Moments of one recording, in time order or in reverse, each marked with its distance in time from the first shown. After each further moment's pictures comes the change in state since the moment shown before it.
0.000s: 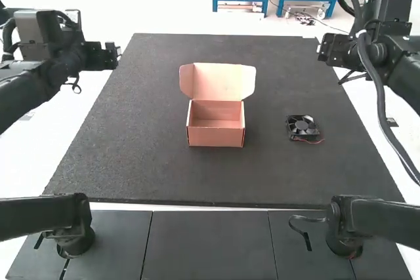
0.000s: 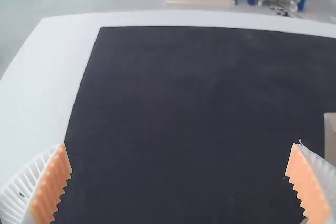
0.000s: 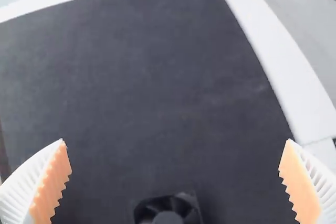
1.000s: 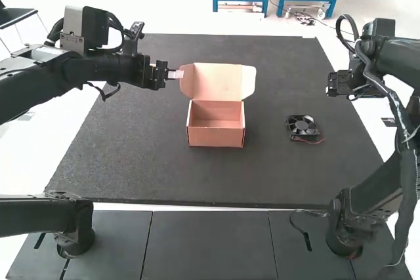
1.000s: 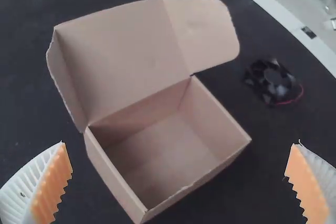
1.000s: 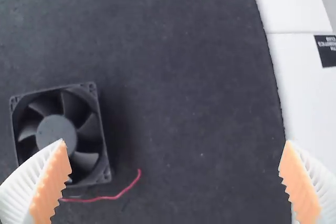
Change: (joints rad) left arm -0.397 -0.028 0.082 -0.312 0.228 -0.035; right arm -0.228 0.380 0.030 -0.083 -0.084 -0.256
